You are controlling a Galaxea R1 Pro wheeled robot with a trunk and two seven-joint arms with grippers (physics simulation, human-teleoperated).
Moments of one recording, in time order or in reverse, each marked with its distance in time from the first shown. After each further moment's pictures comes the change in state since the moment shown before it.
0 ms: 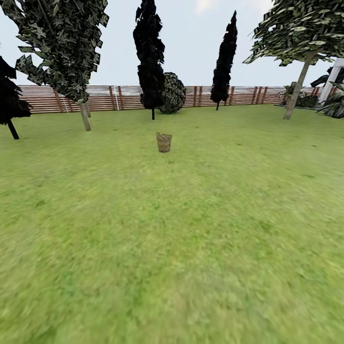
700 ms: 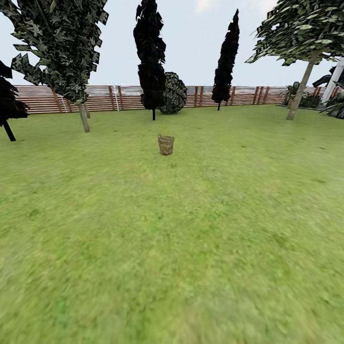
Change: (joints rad) left arm 0.000 0.000 0.000 0.000 0.000 0.000 0.000; right arm 0.000 0.001 0.000 0.000 0.000 0.000 0.000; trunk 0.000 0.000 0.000
